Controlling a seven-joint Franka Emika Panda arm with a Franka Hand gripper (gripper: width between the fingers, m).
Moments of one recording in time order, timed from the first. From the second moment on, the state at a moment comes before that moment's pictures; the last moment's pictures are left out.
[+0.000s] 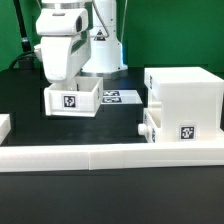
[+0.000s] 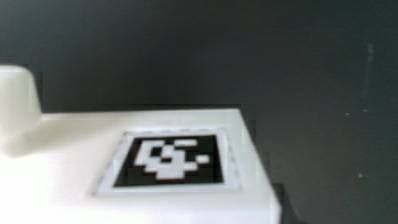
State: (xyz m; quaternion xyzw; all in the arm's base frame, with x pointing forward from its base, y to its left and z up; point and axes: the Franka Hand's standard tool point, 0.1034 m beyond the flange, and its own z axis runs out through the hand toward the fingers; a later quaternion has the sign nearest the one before) arm 0.479 -0.077 0.062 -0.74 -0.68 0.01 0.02
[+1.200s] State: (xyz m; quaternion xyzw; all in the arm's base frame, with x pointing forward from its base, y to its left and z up) arm 0.547 -0.039 0.069 -0.73 -0.68 0.00 0.02
